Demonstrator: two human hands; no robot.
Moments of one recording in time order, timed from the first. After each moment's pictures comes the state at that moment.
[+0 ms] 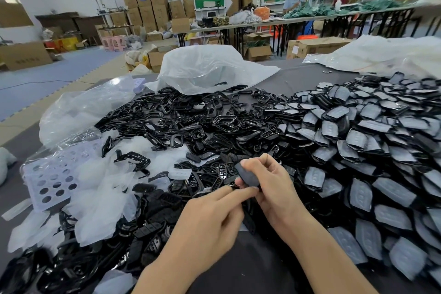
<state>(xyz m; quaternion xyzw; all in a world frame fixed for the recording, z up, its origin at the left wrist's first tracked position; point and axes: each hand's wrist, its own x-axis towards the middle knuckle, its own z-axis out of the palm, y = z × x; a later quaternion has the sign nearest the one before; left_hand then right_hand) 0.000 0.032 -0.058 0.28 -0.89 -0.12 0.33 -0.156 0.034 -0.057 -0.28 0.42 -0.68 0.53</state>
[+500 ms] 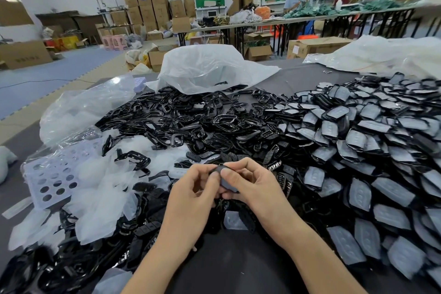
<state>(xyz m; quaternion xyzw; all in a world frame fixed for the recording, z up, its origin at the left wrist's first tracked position) 0.003 0.010 -0.058 0.42 -0.68 -0.40 0.46 -0.140 0.040 -0.061 -0.41 0.43 -0.63 0.50</state>
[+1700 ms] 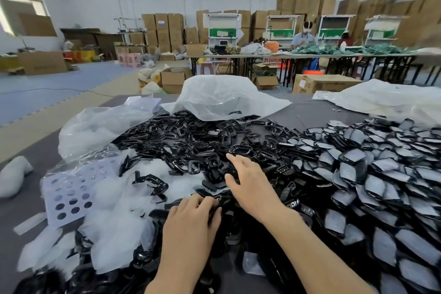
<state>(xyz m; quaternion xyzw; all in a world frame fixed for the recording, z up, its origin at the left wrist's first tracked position) 0.026 -0.020 -0.074 0.51 -0.80 0.05 0.31 -0.142 -0.055 -0.041 -0.68 0.67 -0.28 0.06</state>
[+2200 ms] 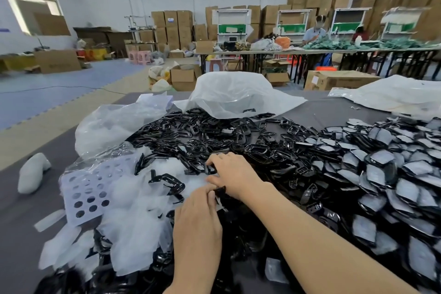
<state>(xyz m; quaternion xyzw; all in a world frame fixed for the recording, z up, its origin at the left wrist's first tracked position) 0.031 -0.027 -0.066 0.55 -0.69 -0.10 0.46 -0.093 -0.133 -0.039 -0.79 0.61 -0.10 -0.04</state>
